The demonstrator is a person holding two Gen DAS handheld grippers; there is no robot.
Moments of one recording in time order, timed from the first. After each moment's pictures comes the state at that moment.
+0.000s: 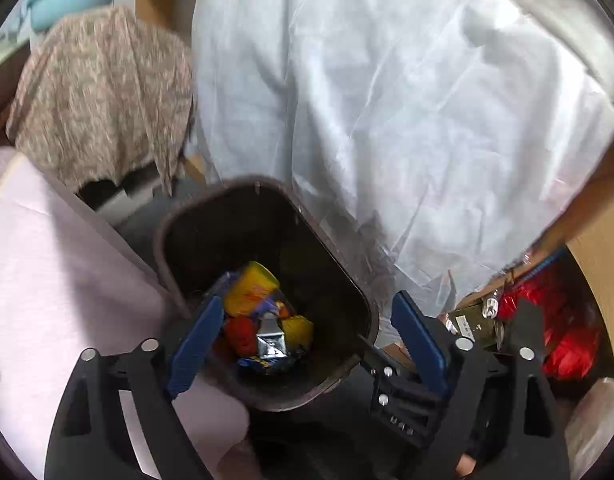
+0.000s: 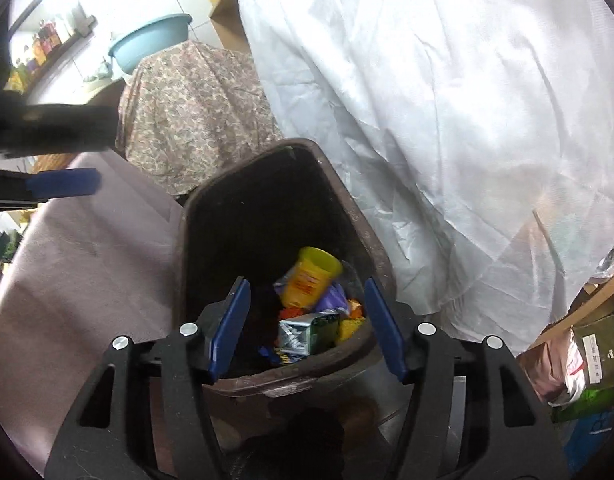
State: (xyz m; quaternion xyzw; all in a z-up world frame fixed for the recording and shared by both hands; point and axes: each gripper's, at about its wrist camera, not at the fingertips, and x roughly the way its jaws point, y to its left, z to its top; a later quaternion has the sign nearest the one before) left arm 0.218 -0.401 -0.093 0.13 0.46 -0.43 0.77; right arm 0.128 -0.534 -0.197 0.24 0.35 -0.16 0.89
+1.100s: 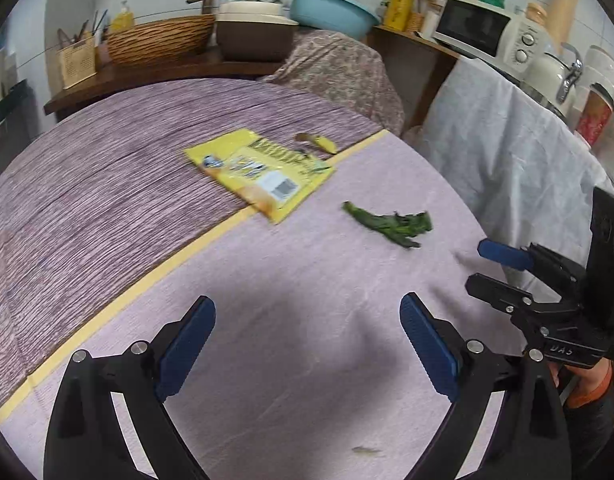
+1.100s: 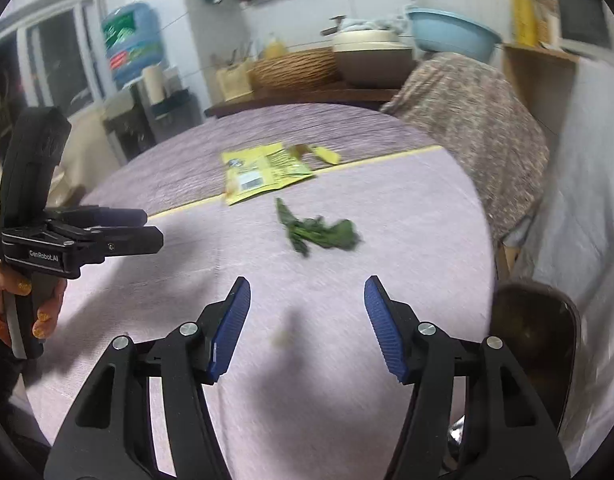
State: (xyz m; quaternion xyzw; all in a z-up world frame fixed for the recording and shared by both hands) left arm 0.243 -0.057 -0.060 -0.01 0.43 -0.20 0.88; right arm 0.239 -0.282 -0.059 -0.01 0.36 0.21 0.91
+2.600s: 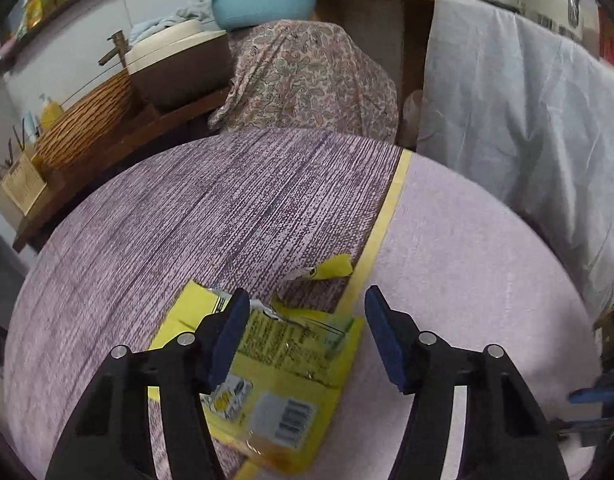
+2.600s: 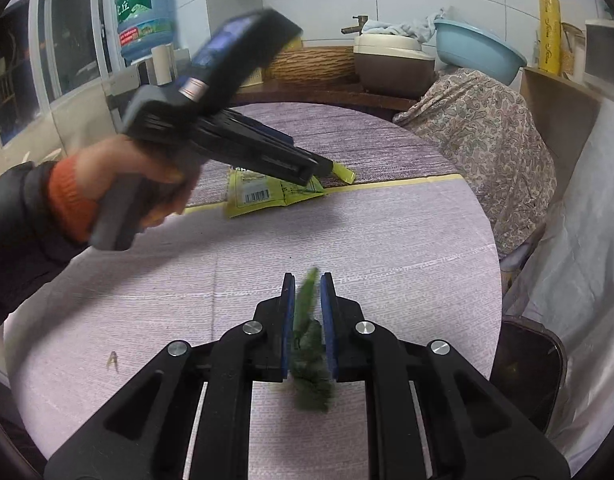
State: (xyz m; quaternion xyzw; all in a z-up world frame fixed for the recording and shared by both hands) left arm 0.395 -0.156 -0.065 0.19 0.41 -0.23 0.86; right arm 0.254 -0.279 -0.049 -0.02 0.35 0.20 0.92
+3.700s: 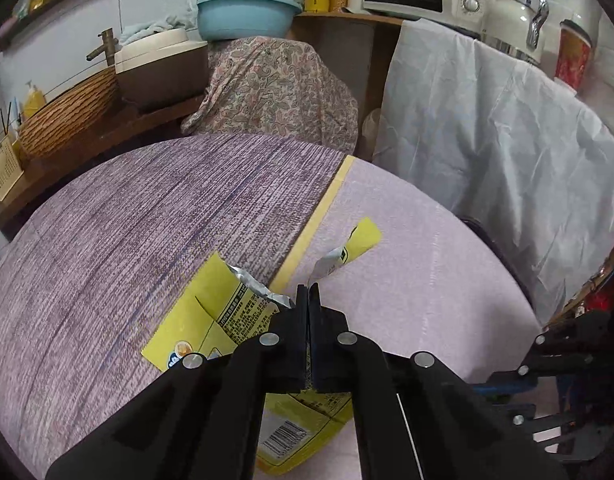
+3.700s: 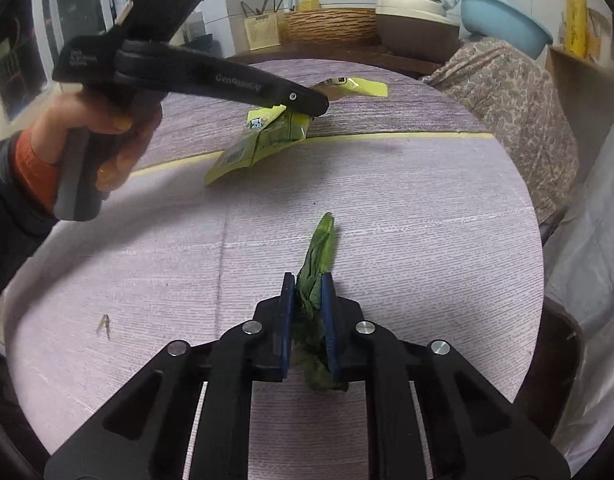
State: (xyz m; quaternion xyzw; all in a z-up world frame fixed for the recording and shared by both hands) left arm 0.335 -0.132 -0.045 0.12 0.40 -0.30 0.86; right arm 0.259 -0.257 -0.088 -0.04 0.40 0.23 0.88
